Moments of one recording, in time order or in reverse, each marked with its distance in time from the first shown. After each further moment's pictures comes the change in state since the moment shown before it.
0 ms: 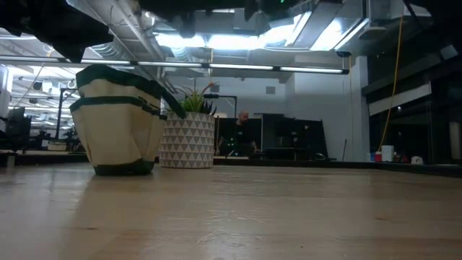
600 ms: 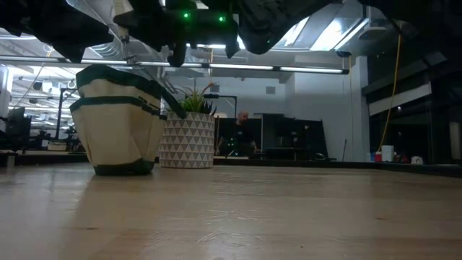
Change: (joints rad) left arm 0.000 0.000 0.000 0.000 0.000 0.000; right arm -0.029 0.164 0.000 0.279 0.007 0.057
